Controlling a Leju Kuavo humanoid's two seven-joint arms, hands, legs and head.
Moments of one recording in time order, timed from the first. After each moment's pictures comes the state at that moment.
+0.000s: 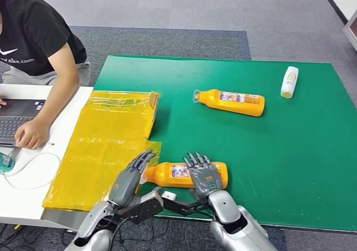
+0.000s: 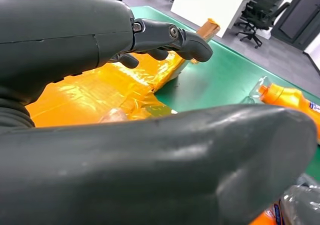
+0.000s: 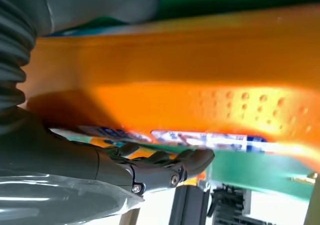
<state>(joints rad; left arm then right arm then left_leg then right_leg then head) 0.08 0.02 -0.45 -1.40 -0.89 0.21 -0.07 -0.30 0.03 0.70 -0.99 1.28 -0.05 0.18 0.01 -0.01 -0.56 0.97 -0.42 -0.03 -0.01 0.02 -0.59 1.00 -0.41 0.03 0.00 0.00</state>
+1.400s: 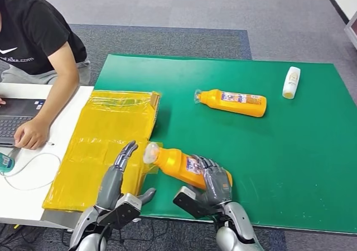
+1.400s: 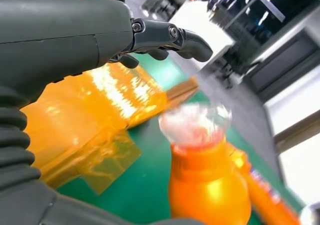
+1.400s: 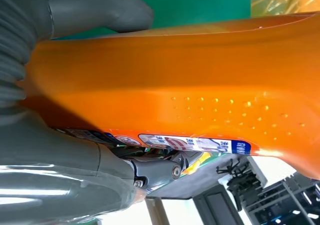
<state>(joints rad) 0.16 0.02 -0.42 -1.52 -0.69 0.38 -0.27 -0.14 0.09 0.50 -1.08 0.84 -0.37 -0.19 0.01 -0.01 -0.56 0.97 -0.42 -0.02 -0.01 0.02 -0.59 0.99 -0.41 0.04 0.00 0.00</state>
